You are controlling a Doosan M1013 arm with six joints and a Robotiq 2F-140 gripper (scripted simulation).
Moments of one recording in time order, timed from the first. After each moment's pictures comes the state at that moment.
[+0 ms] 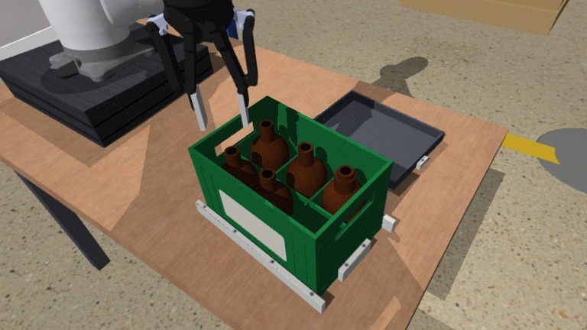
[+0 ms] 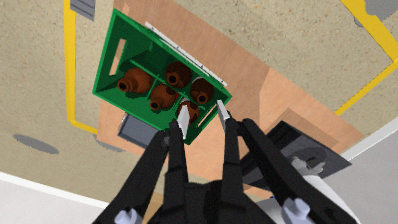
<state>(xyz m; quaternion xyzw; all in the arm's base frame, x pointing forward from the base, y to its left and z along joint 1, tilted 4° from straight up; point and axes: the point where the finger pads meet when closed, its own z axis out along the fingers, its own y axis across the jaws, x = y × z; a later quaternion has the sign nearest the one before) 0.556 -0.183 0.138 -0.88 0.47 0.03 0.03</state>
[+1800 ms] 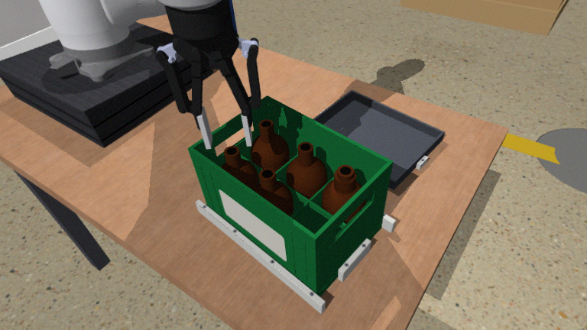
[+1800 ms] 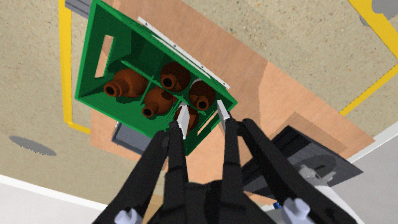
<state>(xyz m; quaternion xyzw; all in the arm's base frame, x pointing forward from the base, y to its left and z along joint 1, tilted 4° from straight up) 0.555 -0.181 0.100 -0.88 0.47 0.03 0.03</state>
